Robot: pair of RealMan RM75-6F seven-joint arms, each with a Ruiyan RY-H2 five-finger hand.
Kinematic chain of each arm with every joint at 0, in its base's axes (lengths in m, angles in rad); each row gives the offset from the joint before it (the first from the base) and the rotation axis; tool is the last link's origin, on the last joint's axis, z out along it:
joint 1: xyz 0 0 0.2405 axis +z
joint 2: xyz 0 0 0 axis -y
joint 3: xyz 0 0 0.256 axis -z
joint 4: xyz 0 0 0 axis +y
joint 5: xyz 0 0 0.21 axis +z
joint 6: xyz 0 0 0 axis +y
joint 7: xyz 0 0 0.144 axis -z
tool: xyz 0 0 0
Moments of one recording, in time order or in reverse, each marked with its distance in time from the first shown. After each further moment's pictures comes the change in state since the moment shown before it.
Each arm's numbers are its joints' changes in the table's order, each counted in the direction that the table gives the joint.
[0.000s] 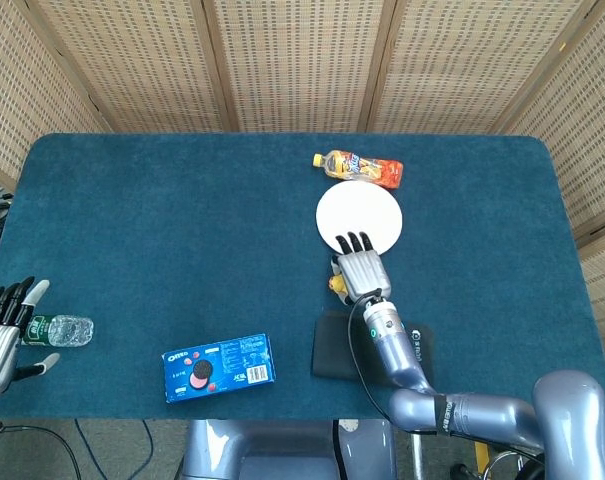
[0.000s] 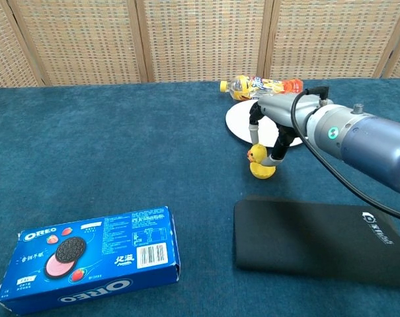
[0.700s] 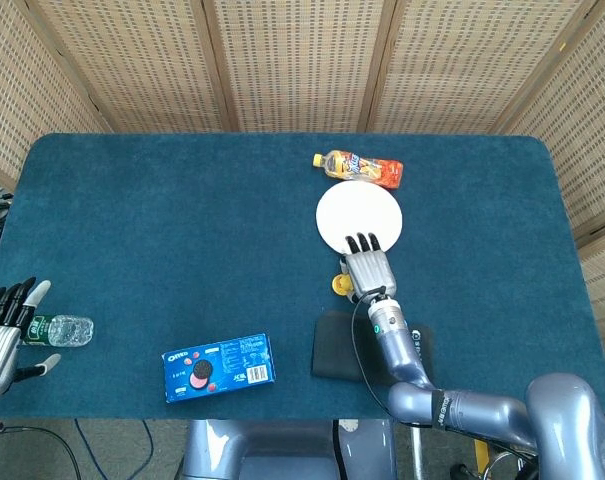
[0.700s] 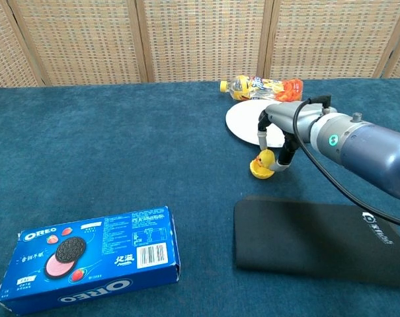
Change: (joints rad) left arm 0.002 -0.003 -0.004 -0.008 0.009 0.000 -0.003; right arm -0.010 0.035 -0.003 0.093 0.018 -0.033 0.002
